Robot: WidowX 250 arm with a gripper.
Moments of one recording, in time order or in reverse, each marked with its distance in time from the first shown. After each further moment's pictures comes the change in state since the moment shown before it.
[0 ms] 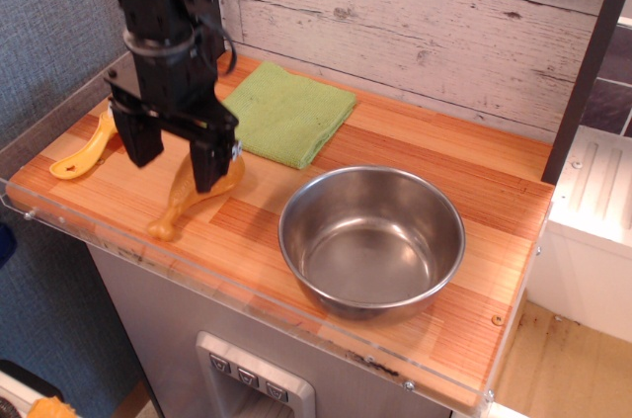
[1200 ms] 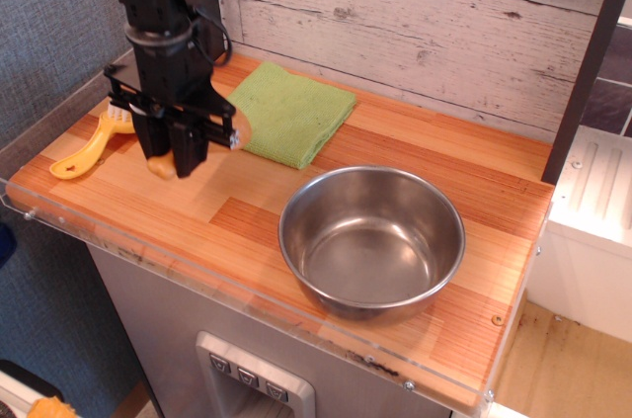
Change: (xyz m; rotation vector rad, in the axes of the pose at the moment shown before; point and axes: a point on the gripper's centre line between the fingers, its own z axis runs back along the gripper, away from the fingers) arm 0.010 0.010 -0.019 -0.008 0.036 0.010
